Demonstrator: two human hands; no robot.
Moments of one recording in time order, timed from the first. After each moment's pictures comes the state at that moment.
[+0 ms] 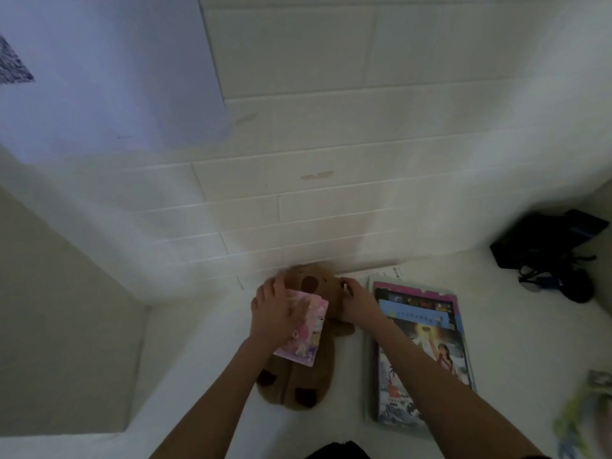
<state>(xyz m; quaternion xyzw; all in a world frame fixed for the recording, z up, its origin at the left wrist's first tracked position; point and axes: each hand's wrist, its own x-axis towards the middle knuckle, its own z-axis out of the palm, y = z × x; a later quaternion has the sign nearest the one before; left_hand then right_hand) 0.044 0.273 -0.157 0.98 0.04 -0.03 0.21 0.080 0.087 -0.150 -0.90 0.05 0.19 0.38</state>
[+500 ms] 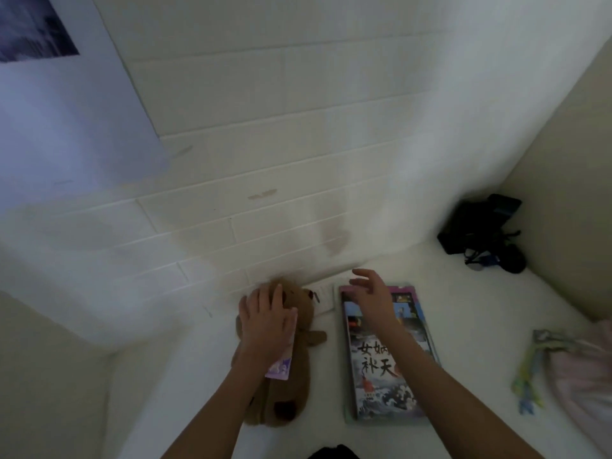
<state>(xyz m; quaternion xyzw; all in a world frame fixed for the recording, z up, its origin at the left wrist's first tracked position) 0.041 0.235 -0.128 0.99 -0.11 0.08 0.06 0.046 0.023 -0.107 -0.77 0.19 -0.03 0.60</state>
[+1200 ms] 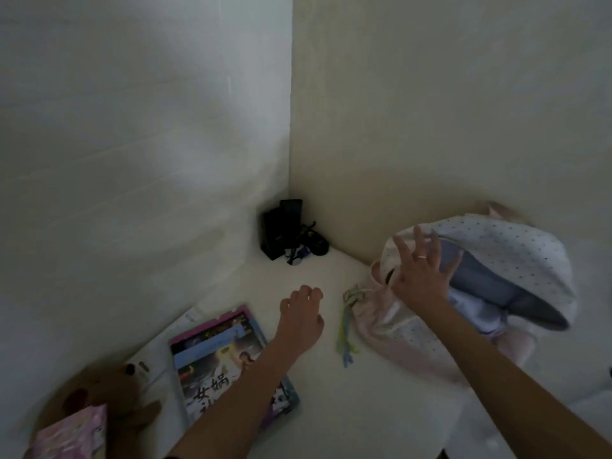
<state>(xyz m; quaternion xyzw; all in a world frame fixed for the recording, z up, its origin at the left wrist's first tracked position) -0.026 -0.107 -0.080 0.88 -0.46 -0.04 0.14 -0.153 -0.308 -0.024 -0.91 0.40 -0.14 -0.06</state>
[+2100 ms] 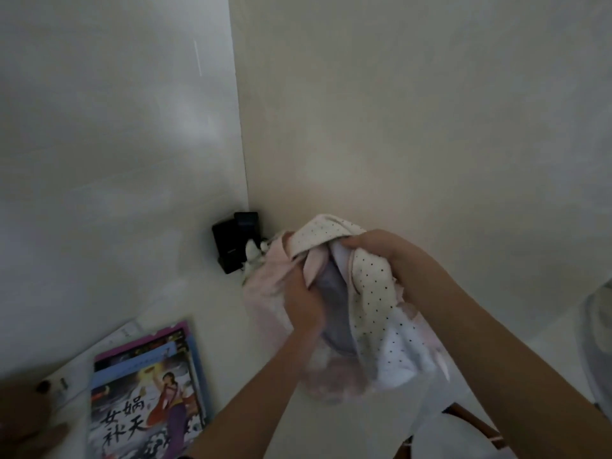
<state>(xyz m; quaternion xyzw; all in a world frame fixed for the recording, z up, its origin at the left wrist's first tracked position) -0.100 -0.265 -0.030 0.78 -0.13 -0.07 0.61 -0.142 -0.380 0.099 -0.74 0.38 0.02 0.55</state>
